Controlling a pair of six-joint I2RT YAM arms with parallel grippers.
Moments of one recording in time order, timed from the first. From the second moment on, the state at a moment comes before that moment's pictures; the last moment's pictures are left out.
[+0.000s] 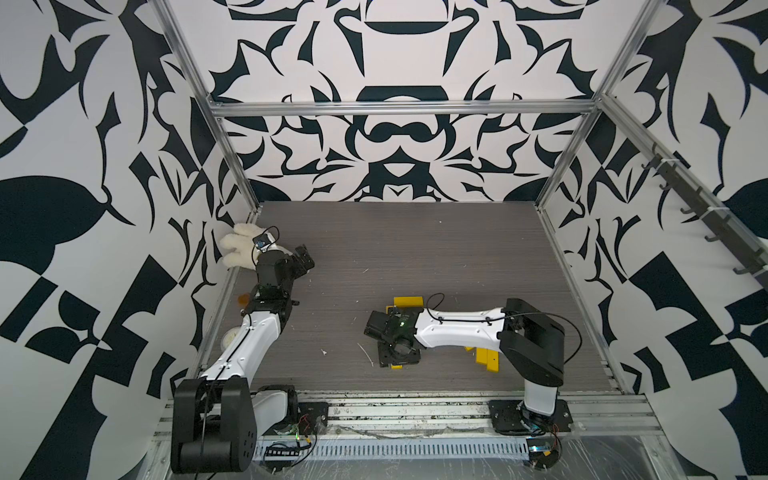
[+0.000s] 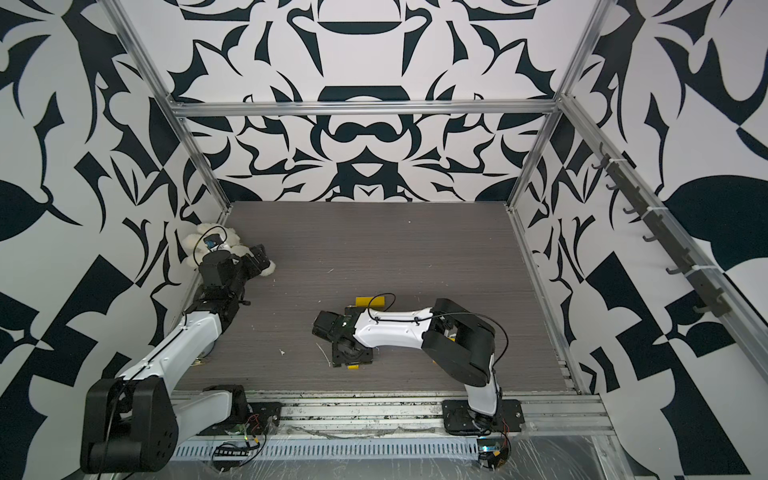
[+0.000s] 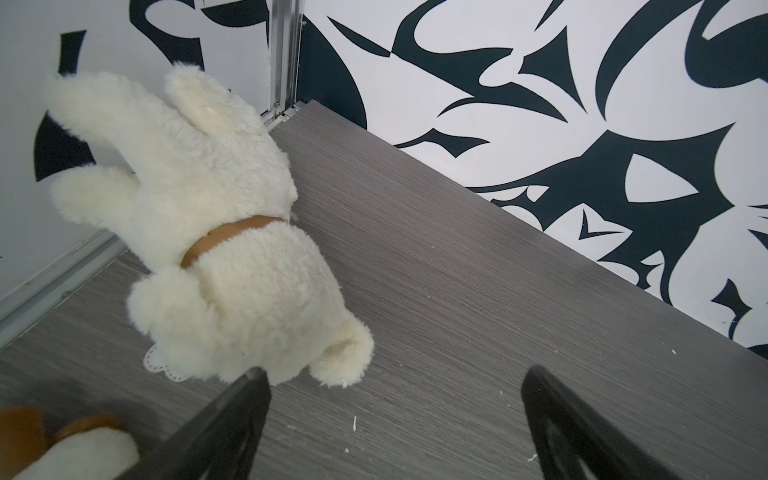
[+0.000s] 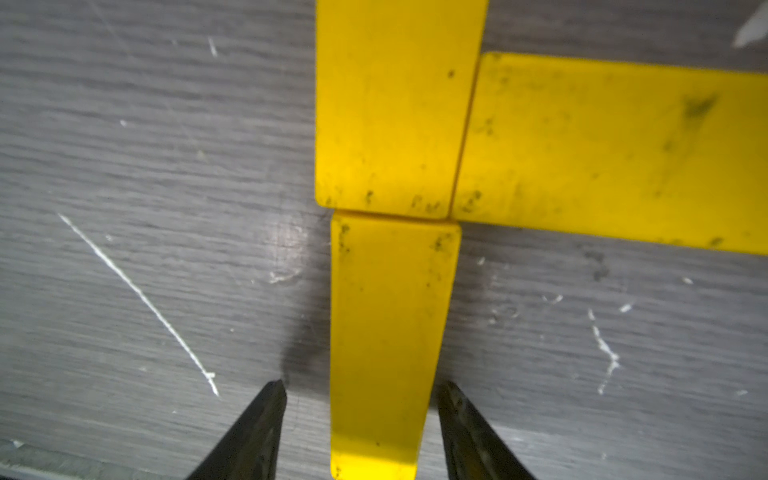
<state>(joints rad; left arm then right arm) -0.02 1.16 0.61 0.17 -0.11 -0.44 1.17 1.89 1.23 -0.75 -0.01 1.07</state>
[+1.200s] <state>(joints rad) -0.12 1.34 0.93 0.02 -0.15 -0.34 1.01 1.04 0.89 -0.83 0.35 0.66</state>
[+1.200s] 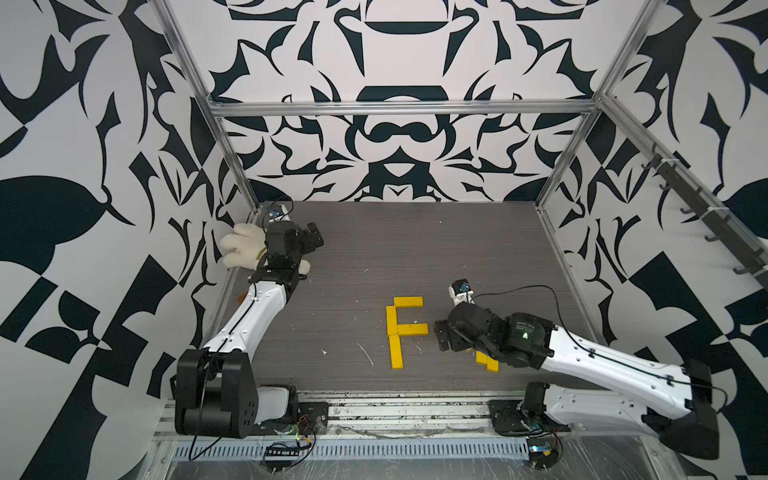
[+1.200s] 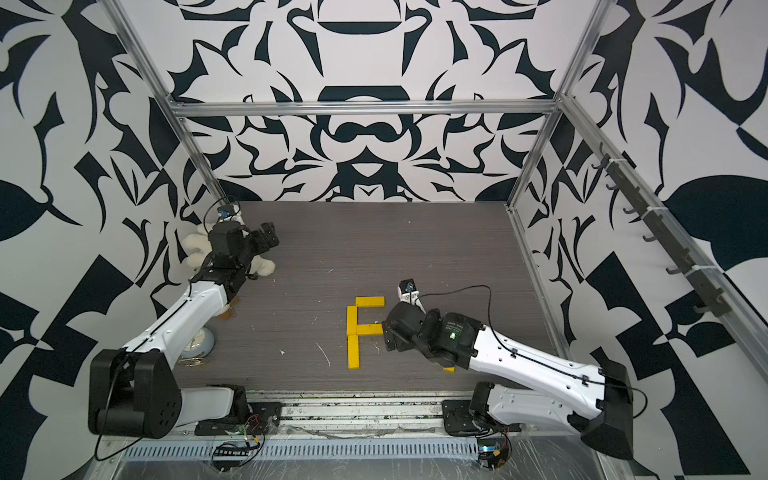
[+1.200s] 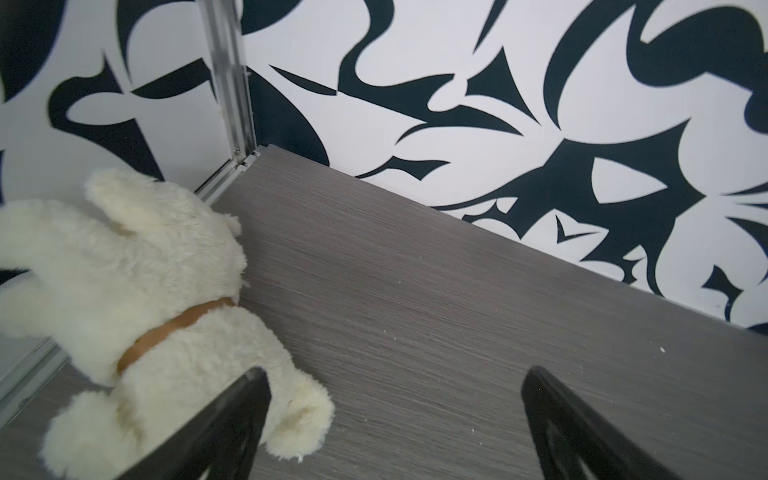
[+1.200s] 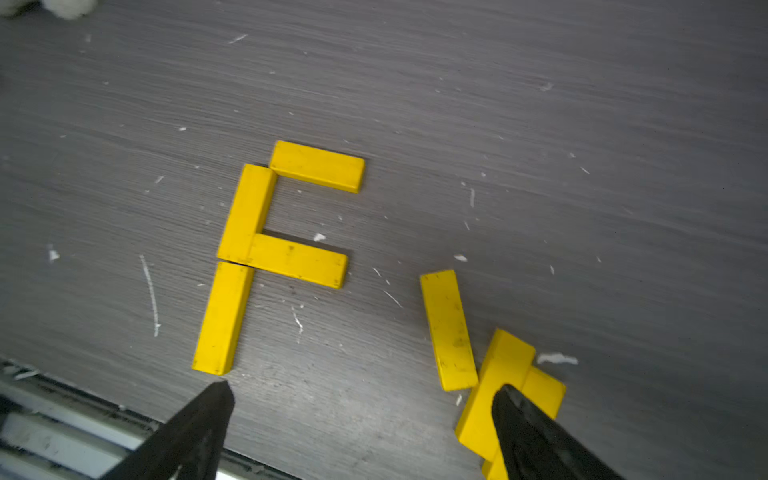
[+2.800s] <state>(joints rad) -0.14 1.21 0.95 -0.11 -0.20 -0.28 0.49 1.54 0.84 -0.78 -0.16 0.30</state>
